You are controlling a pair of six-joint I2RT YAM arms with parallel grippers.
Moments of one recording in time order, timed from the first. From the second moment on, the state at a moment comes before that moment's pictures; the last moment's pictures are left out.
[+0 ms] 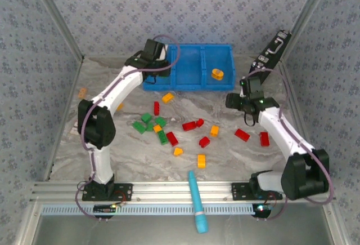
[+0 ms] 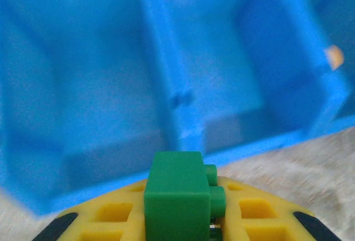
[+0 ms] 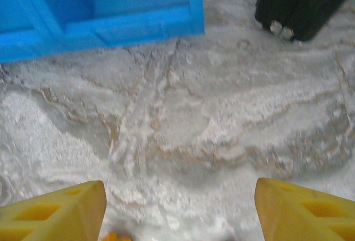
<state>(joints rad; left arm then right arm) -0.50 1.97 1.88 -0.66 -0.03 -0.26 0.21 1.26 0.94 -0.55 0.06 0.30</state>
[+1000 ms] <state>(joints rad) -0.59 2.49 2.43 -0.65 -0.03 -0.34 0.31 1.07 0.65 -0.58 -0.01 0.48</state>
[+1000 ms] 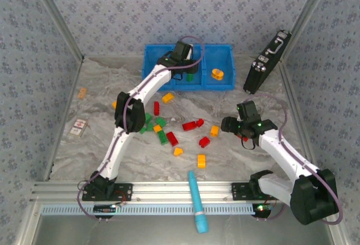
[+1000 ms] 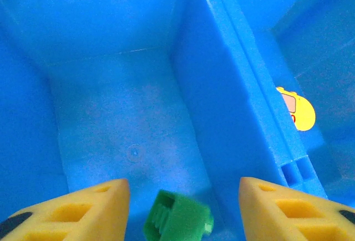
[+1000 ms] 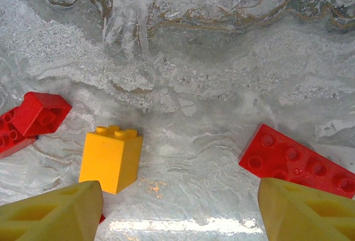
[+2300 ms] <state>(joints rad) -0.43 1.51 1.25 -0.63 -0.17 -0.14 0.51 1.58 0.86 -0.40 -0.05 0.51</state>
